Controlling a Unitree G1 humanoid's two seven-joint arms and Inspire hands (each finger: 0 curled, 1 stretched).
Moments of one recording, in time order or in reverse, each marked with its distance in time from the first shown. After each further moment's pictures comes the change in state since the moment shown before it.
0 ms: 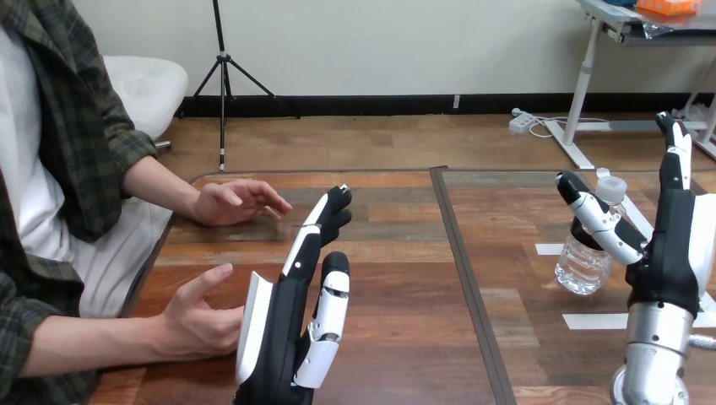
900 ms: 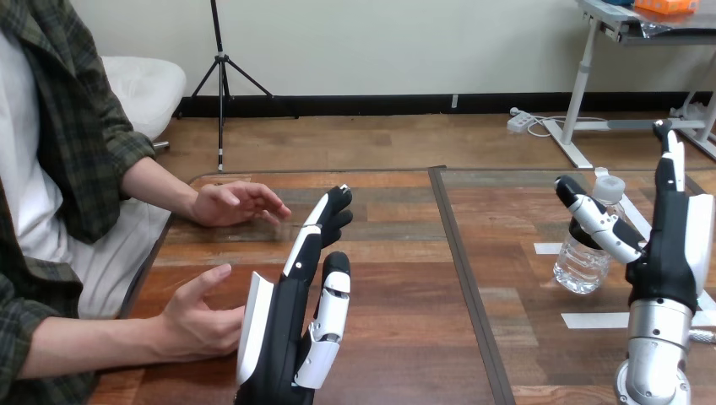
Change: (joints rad) left arm 0.000 0.000 0.000 0.000 -0.001 0.000 -0.004; right arm -0.075 -0.045 0.028 0.167 0.024 -0.014 0.010
